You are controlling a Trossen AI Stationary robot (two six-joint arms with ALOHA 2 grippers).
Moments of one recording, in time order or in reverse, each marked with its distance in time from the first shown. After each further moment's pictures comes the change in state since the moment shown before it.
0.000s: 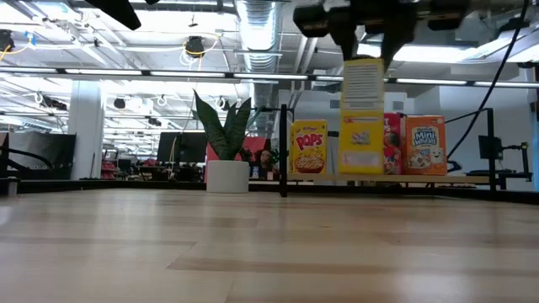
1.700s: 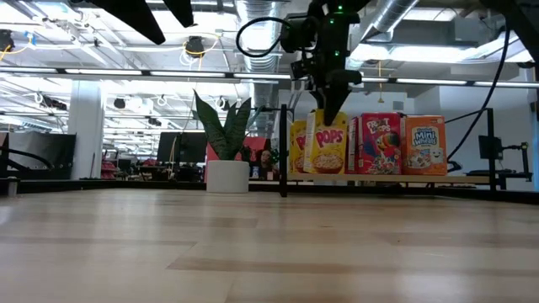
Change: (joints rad) left arm 0.100 0.000 0.000 0.004 -0.018 -0.009; right arm -0.605 0.118 0.178 -0.003 0.071 0.369
